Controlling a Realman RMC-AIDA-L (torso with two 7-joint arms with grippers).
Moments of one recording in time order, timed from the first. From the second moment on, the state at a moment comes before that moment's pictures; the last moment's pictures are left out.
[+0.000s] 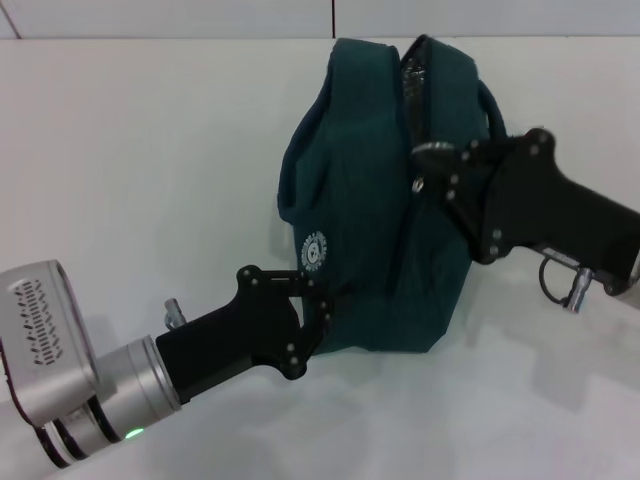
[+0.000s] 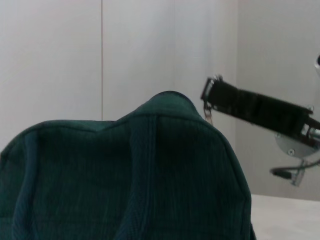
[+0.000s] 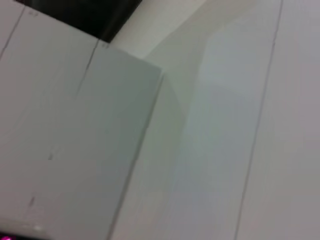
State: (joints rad) left arm -0.43 -2.09 2.84 0.05 -0.45 1.53 -0.41; right arm 0.47 2.03 -1.80 -0.36 -0.50 -1.57 0.35
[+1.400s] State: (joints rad) left arm -0.39 -2.10 2.80 0.21 -0.53 1.64 -0.32; right arm 0.42 2.03 -2.05 -0.37 -0.13 -1.58 0.23
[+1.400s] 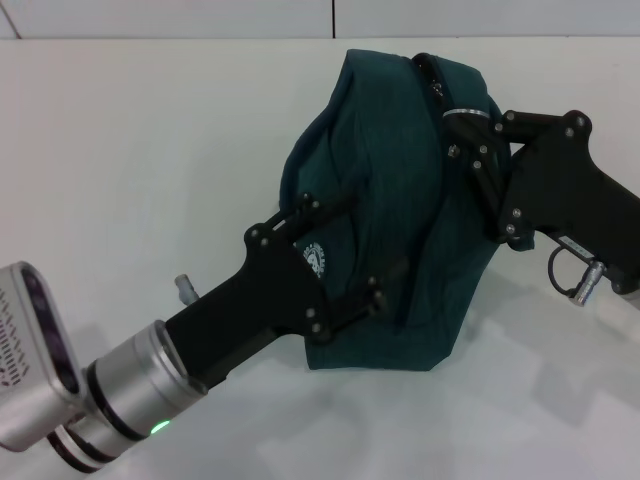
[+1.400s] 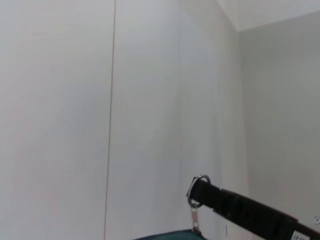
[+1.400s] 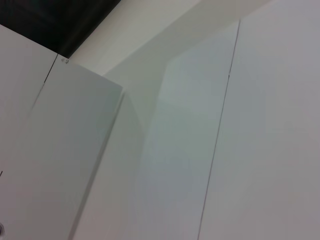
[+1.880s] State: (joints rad) left arm -0.40 -2.10 2.80 0.21 -0.54 1.60 -0.32; right arm 0.42 2.03 -2.06 -0.37 -0.13 -1.59 0.23
